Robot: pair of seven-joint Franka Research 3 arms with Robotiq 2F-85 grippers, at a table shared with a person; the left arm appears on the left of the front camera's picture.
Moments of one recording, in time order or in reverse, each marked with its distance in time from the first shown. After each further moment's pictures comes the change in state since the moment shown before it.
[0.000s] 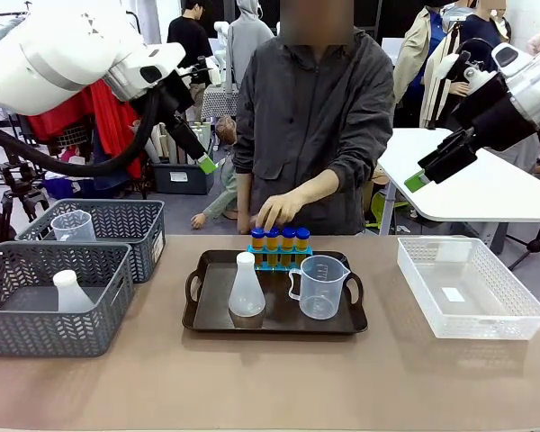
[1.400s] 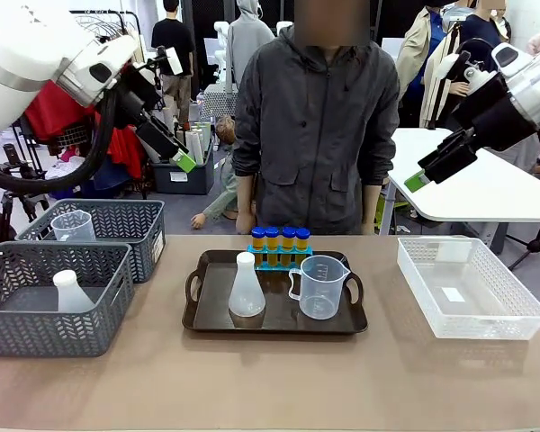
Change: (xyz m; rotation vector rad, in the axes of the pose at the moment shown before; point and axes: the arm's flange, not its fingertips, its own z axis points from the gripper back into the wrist) left arm -0.041 -0.014 0.029 -0.086 -0.147 -0.027; right arm 0.000 0.000 0.000 0.000 0.000 0.000
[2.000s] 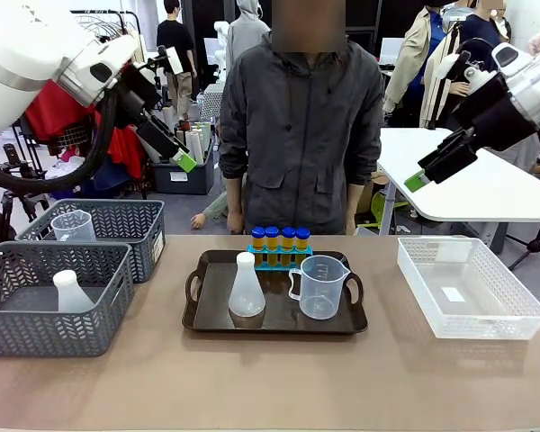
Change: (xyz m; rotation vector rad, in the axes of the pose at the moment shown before) left arm 0.001 0.001 0.000 0.001 -0.001 0.000; right arm 0.000 0.000 0.000 0.000 0.000 0.000
